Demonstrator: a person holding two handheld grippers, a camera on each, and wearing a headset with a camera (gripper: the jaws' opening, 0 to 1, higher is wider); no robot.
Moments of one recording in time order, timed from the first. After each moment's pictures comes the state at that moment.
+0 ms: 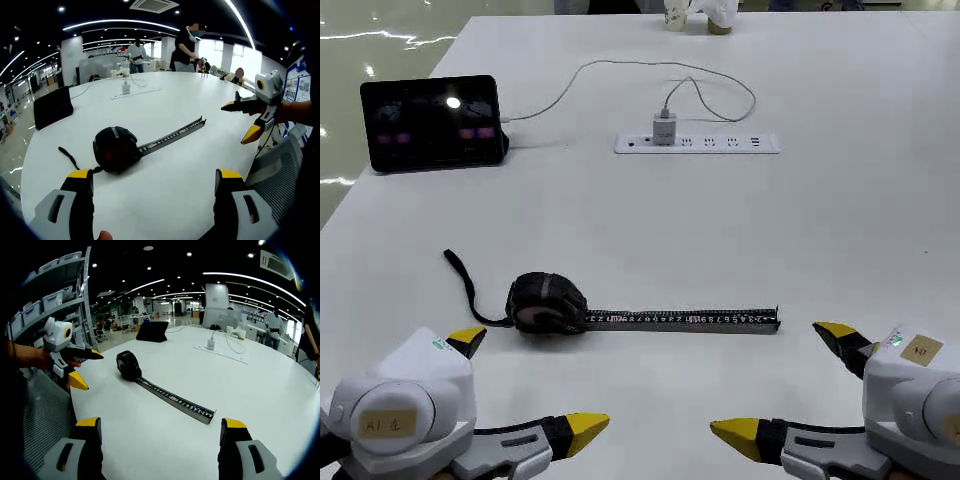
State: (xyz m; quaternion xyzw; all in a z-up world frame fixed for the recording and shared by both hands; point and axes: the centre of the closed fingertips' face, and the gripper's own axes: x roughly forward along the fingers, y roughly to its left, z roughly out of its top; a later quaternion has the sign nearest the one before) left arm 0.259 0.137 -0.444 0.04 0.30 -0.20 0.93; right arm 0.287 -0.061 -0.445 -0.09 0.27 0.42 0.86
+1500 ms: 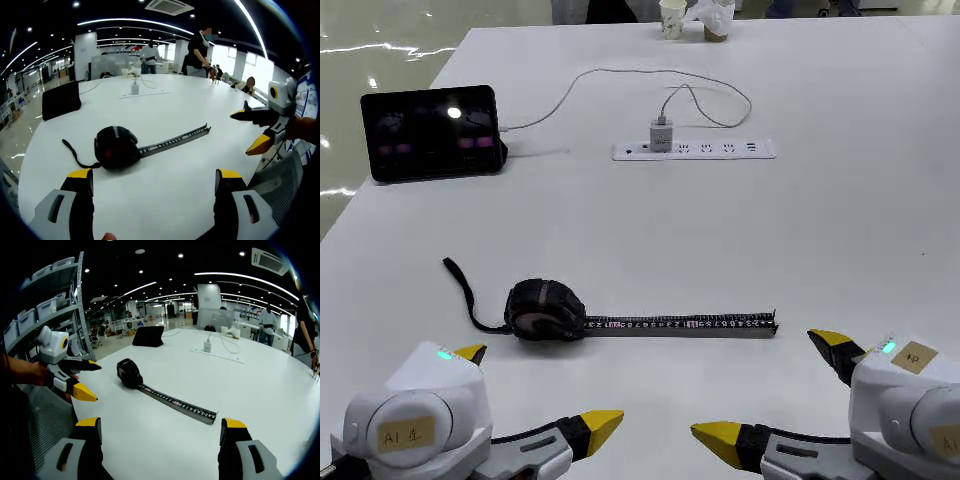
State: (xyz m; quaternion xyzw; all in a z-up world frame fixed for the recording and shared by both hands) left arm 0.257 0.130 -0.439 0.01 0.30 -0.15 0.94; right arm 0.279 -0.054 -0.430 -0.06 0.27 0.39 0.88
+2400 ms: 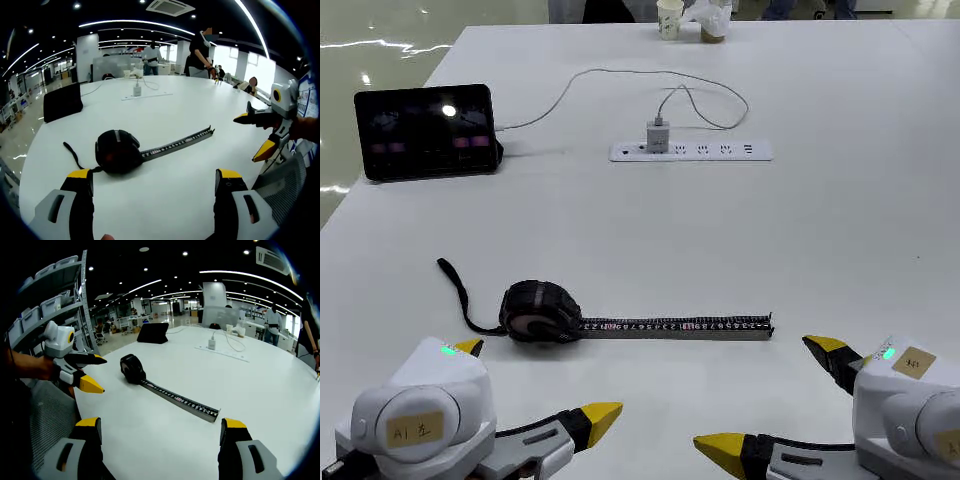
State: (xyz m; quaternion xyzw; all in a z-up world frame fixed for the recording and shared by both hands) left arm 0.268 0.130 -0.439 0.02 0.29 -0.14 0.94; right arm 0.278 -0.057 -0.438 -0.07 0.28 0.42 0.86
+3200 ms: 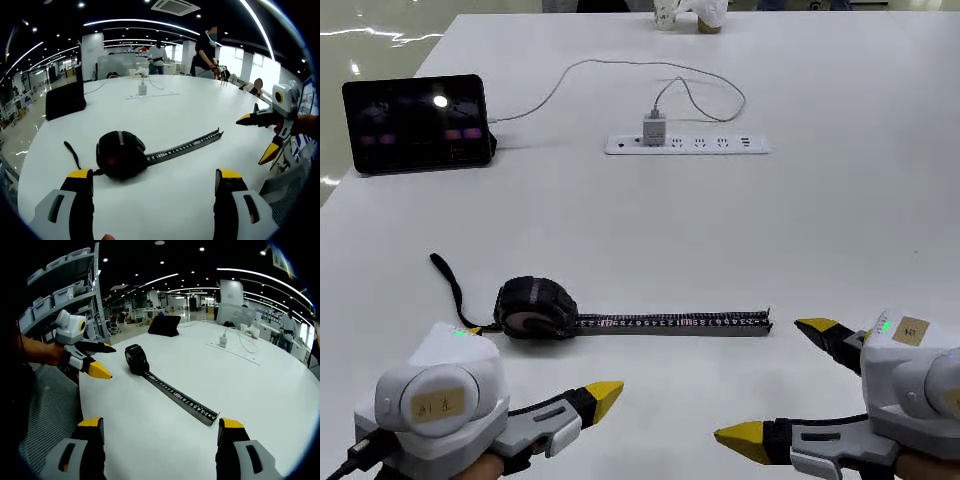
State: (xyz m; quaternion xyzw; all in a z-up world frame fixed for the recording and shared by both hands) left arm 0.287 0.136 -0.449 0.01 0.30 -0.12 0.95; right arm 0.293 -0.065 -0.451 -0.11 0.29 0.48 0.82
